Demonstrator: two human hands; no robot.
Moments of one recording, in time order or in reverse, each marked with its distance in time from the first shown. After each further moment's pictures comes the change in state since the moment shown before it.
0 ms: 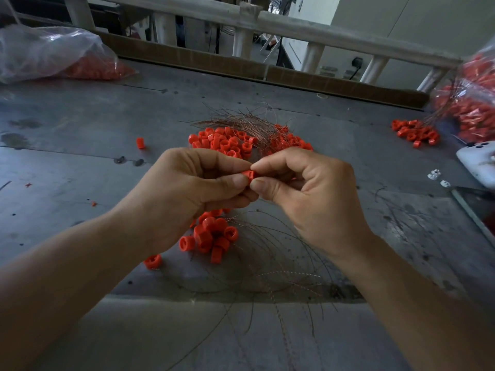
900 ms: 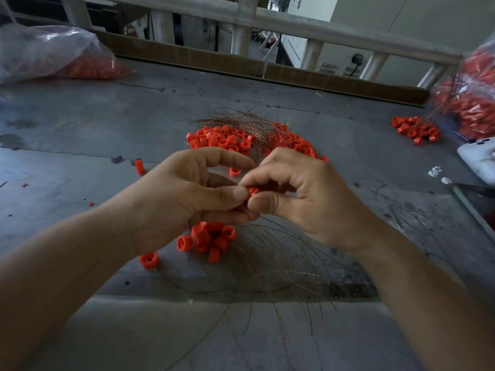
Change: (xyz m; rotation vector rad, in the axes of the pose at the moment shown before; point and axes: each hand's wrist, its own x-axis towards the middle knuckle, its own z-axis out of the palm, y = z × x) left_hand -0.001 0.001 -0.006 -0.007 -0.192 -0.089; right_hand 0.007 0.003 -0.011 -0.057 -0.342 -0.018
